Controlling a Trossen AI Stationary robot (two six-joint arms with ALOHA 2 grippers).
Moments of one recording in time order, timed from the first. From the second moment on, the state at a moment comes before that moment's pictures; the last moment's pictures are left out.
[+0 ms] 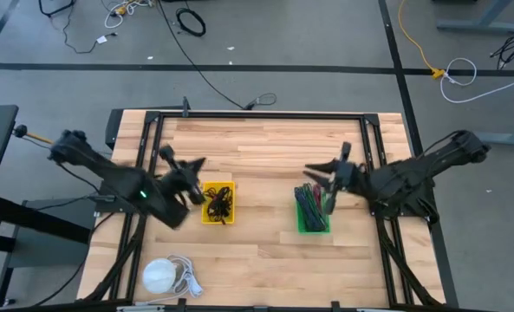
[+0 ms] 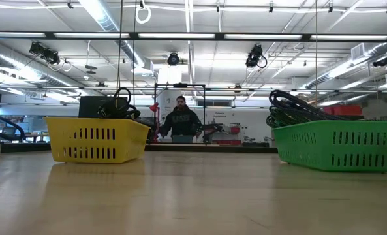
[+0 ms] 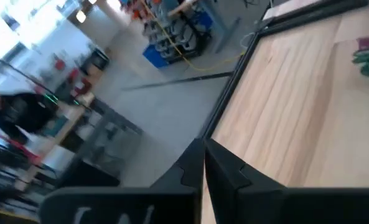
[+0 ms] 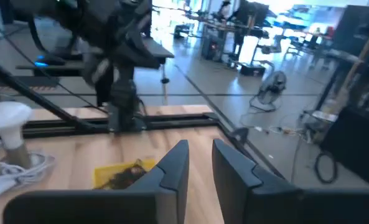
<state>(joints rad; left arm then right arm) -0.55 1.28 1.25 -1.03 -1.29 -0.38 0.47 1.07 1.02 -0.14 0.77 0.00</state>
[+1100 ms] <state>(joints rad) -0.88 0.39 0.32 -0.24 -1.08 -0.22 0.54 0.43 0.17 0.35 0.63 0.10</state>
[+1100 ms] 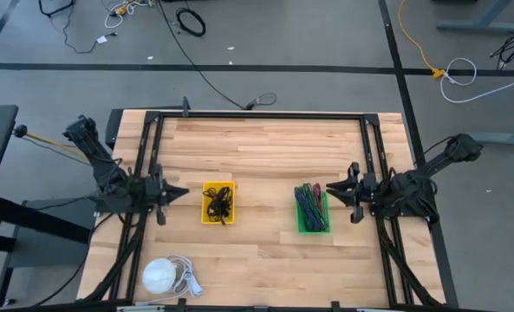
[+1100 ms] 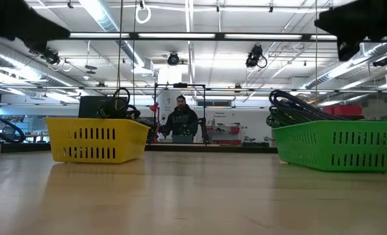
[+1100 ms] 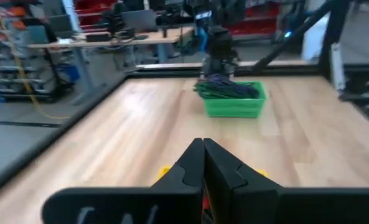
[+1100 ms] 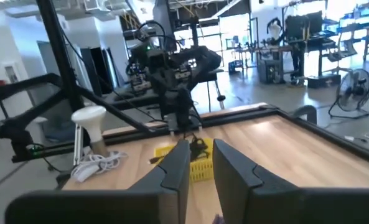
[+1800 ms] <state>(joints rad) -0.87 0.24 0.03 0.02 -0.81 -0.22 0.54 0.44 0.02 0.42 0.60 0.27</state>
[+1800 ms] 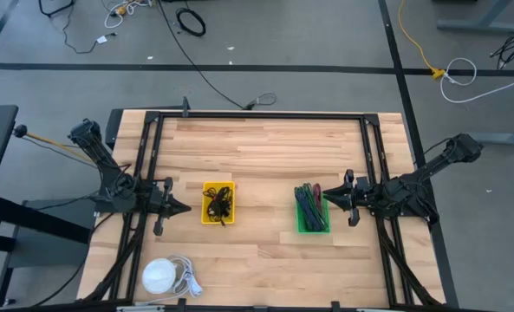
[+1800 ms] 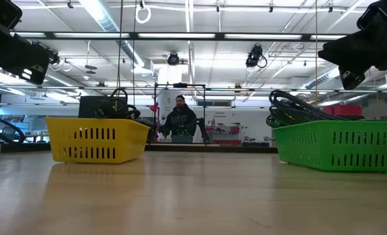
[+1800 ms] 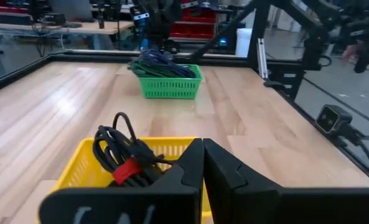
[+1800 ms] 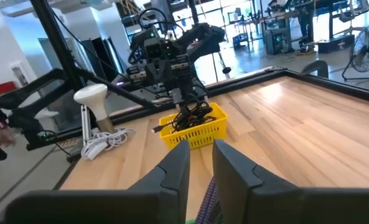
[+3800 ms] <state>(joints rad) 0.07 0.00 0.01 0.12 -0.76 -0.26 -0.04 0.00 0.02 0.38 0.60 0.27</state>
